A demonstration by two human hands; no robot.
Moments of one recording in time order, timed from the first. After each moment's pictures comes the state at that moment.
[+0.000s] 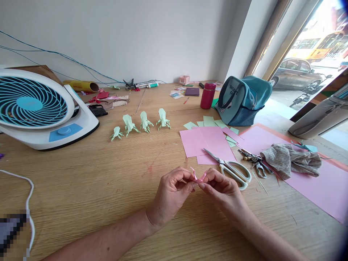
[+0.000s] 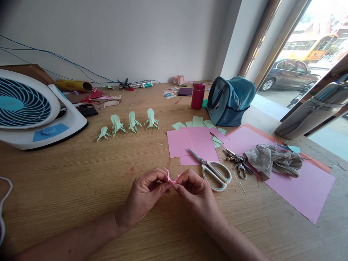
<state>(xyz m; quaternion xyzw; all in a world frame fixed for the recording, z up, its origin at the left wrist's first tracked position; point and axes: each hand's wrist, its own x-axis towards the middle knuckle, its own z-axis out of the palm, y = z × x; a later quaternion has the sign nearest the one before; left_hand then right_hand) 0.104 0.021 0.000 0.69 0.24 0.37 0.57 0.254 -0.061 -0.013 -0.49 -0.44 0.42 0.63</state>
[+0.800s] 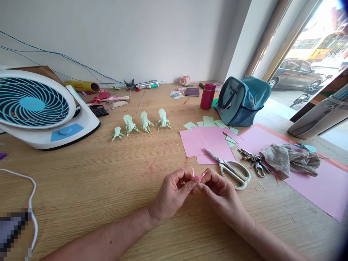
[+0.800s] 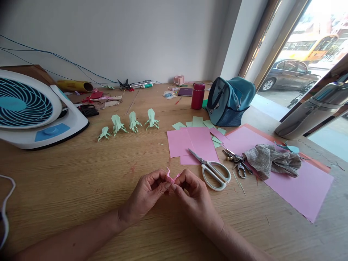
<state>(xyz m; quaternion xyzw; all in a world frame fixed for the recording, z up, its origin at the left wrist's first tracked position) 0.105 0.019 0.003 0.63 0.25 0.29 0.67 0.250 -0.064 -0.014 -0.50 -0.49 0.39 0.60</state>
